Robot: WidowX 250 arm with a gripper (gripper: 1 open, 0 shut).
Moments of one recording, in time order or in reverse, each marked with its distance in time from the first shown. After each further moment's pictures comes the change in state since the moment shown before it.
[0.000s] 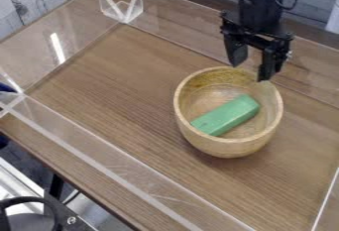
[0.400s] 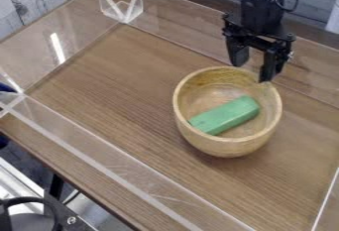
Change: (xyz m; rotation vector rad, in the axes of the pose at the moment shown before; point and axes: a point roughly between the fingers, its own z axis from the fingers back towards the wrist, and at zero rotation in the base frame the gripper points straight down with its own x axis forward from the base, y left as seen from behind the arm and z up) arm 0.006 0.002 -0.005 0.001 -0.001 0.007
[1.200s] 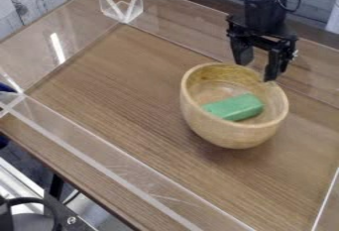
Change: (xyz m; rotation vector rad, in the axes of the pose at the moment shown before) arm 0.009 0.003 -0.010 0.007 -0.006 0.012
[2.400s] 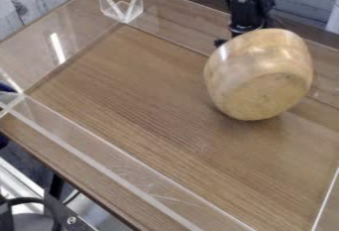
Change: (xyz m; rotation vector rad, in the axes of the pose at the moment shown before) arm -0.039 0.011 -0.022 0.022 0.072 0.011
